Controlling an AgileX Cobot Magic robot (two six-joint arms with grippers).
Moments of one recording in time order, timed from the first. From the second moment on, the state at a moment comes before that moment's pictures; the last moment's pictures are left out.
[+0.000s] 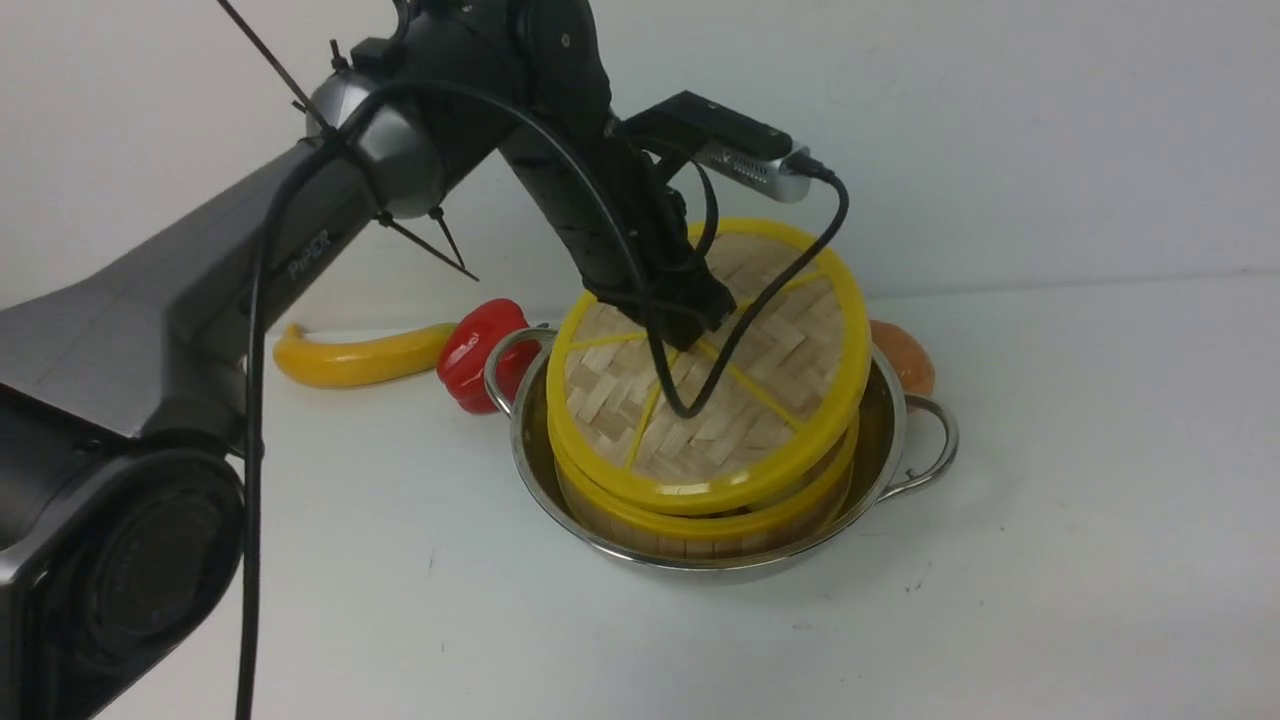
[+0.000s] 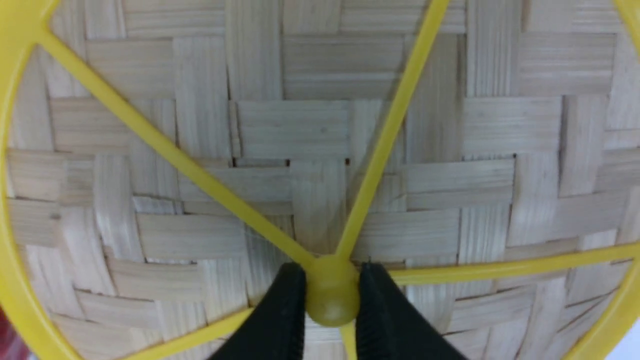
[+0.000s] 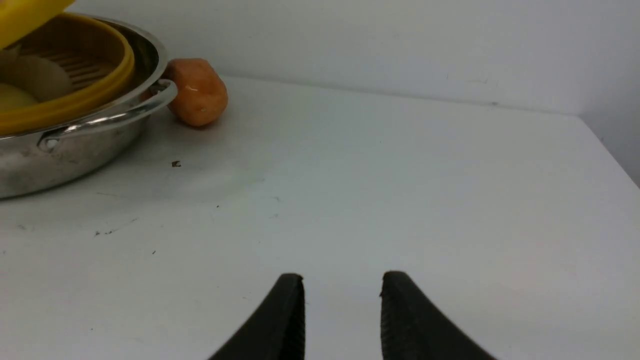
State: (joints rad) right arm 0.02 -0.01 0.02 0.00 0.41 -0.08; left arm -0.44 2.17 -2.15 -0.22 1.23 0.43
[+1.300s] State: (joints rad) right arm 0.02 -0.01 0.02 0.00 0.41 -0.08; left arm -0.50 2.26 -2.26 -0.11 1.25 0.25
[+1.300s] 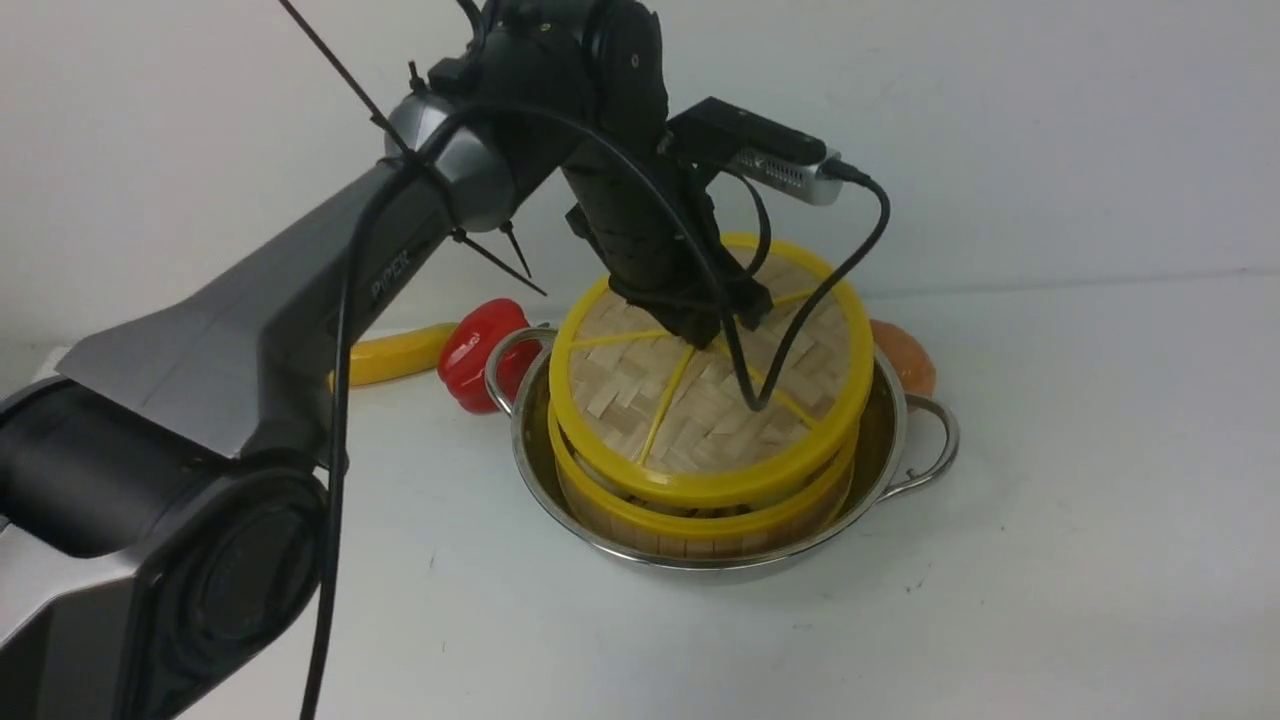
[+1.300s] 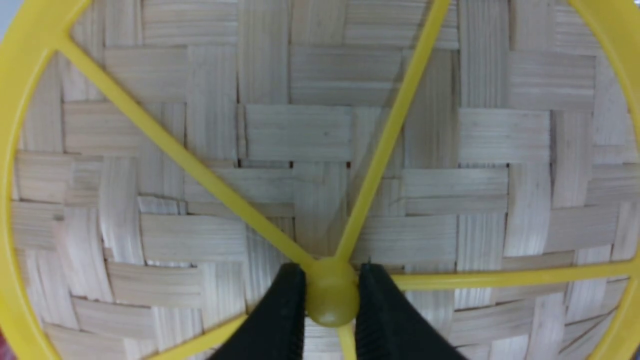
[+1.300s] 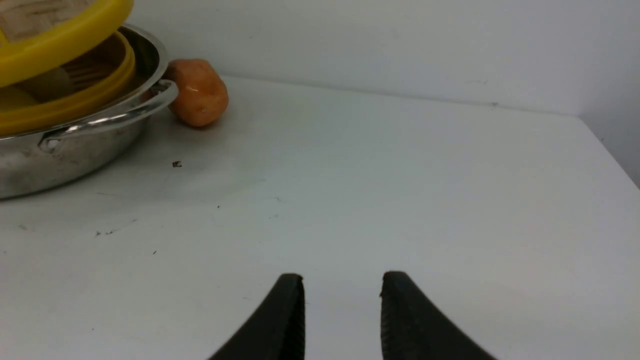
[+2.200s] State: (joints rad) right arm 0.02 -0.01 0.02 0.00 0.41 -0.08; left arm -0.51 2.18 -2.22 -0.05 1.25 0.18
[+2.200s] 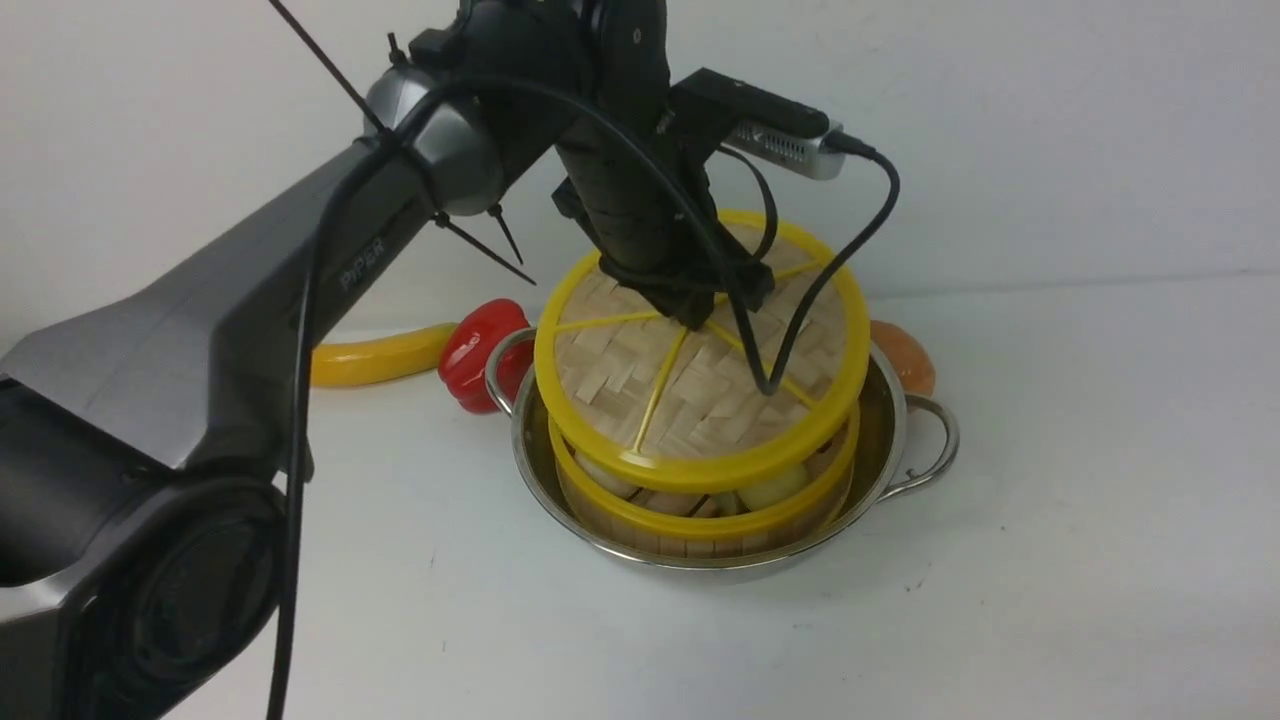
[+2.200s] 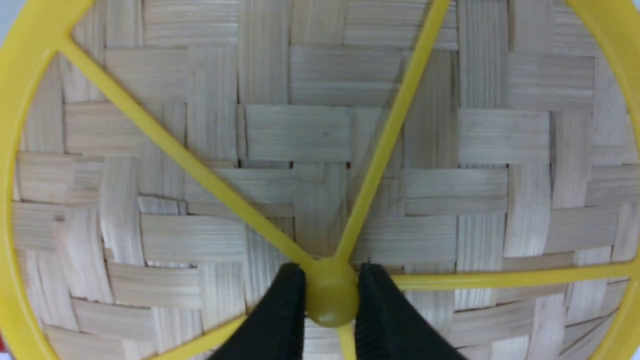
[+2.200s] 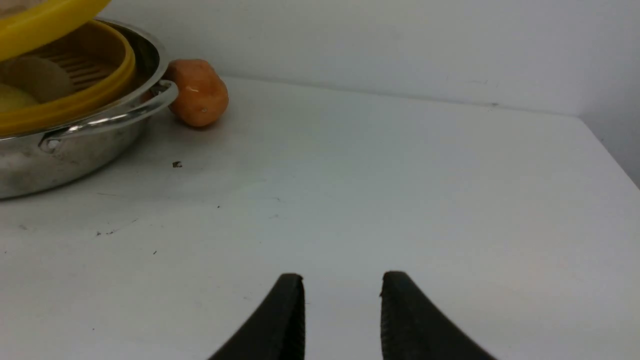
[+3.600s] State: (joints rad) right arm 0.02 -0.01 0.02 0.00 0.41 -0.08; left arm -0.51 2.22 -2.14 -0.06 1.25 0.28
